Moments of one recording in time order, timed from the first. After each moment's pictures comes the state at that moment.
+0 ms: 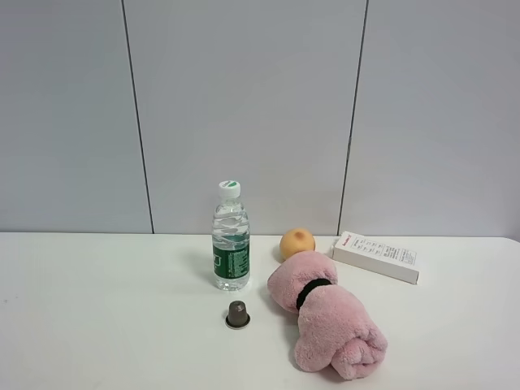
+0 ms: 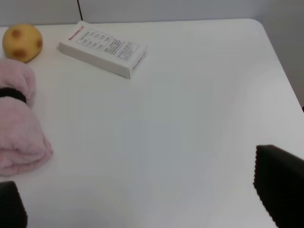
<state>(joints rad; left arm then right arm) 0.17 -0.01 -0.51 -0.10 1.06 0.04 -0.08 0.08 -0.55 0.16 1.01 -0.17</state>
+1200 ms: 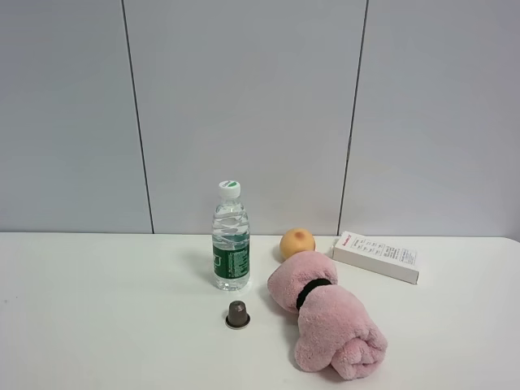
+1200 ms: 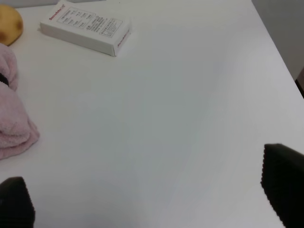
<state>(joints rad) 0.17 -0.01 -0.51 -0.10 1.06 0.04 -0.08 0.00 -0.51 0.08 1.06 -0.08</state>
